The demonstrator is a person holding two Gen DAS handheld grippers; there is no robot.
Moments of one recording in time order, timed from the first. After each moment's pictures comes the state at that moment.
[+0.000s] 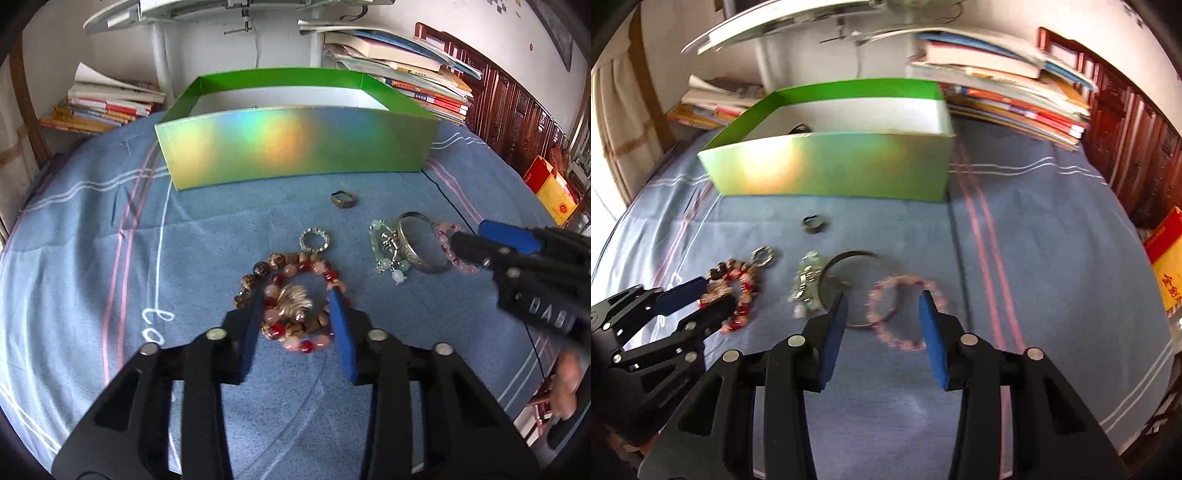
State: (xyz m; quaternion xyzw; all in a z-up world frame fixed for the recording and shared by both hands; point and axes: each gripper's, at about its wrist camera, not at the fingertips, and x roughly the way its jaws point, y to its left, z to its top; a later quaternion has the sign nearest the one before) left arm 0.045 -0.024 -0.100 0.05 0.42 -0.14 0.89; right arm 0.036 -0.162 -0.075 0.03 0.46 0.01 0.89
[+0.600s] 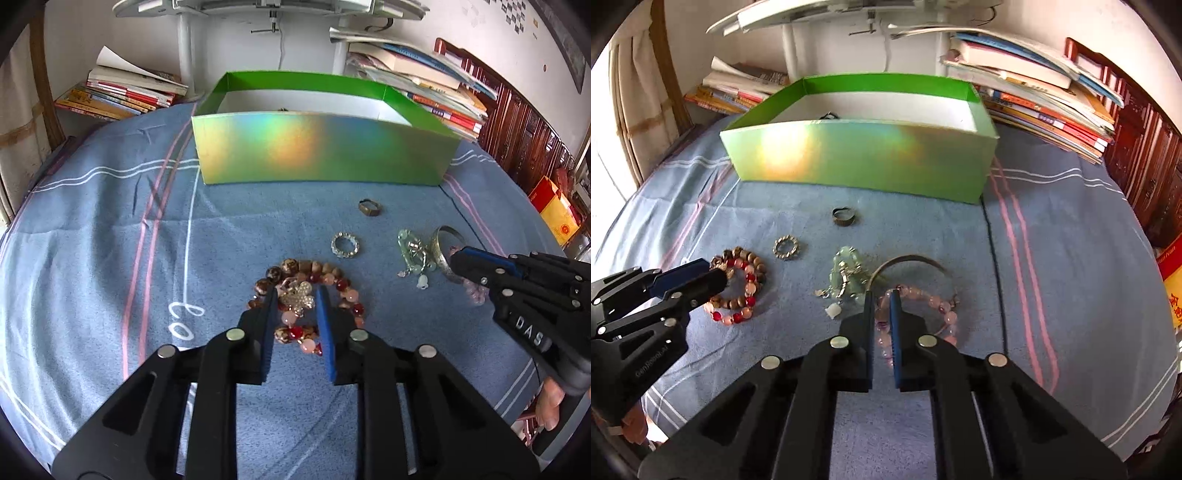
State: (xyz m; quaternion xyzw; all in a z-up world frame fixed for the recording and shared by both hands) left arm 0.045 -0.002 -0.092 0.02 0.42 -0.12 0.90; right arm 0.036 -0.144 -0.079 0.01 0.45 0.04 0.89
